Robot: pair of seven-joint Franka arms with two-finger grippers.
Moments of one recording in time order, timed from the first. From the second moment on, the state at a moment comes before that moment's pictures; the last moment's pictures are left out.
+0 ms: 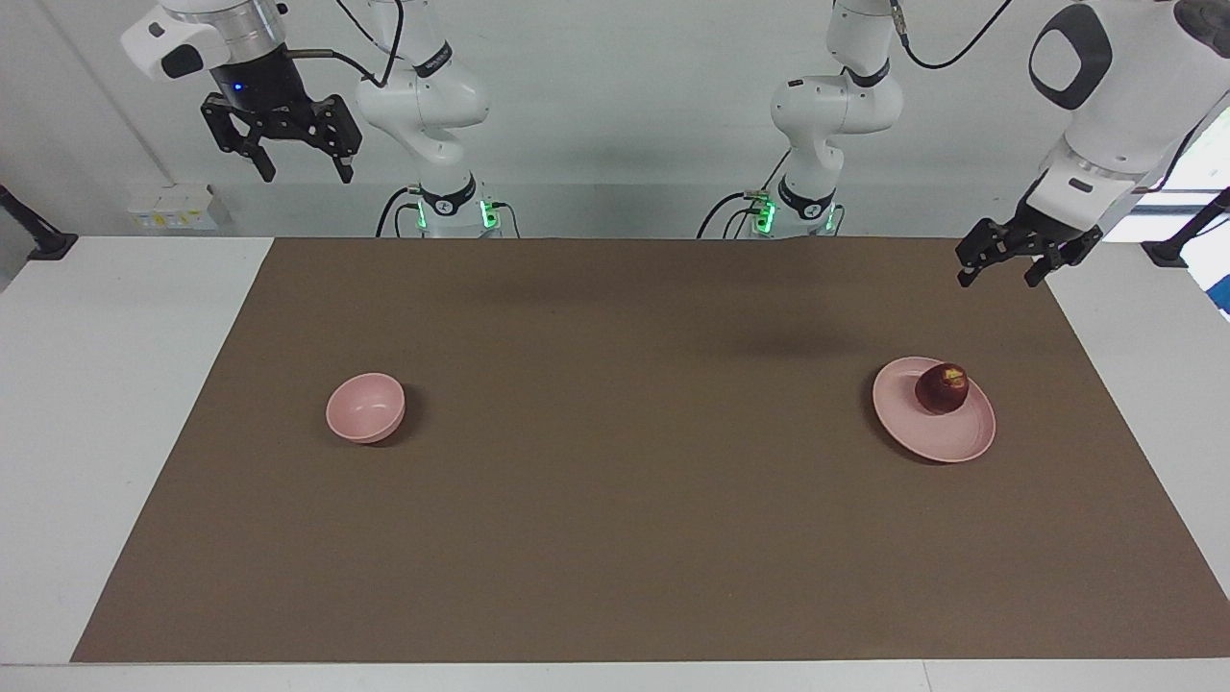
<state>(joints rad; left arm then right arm) -0.02 -0.05 0.08 -1.80 -0.01 1.76 0.10 0.05 -0.11 -0.05 -1.49 -0.02 1.35 0.03</state>
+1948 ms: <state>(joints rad) 0.05 0.13 0.07 -2.13 -0.01 2.44 0.18 0.09 -0.11 -0.04 -1.59 0.04 1.54 0.03</state>
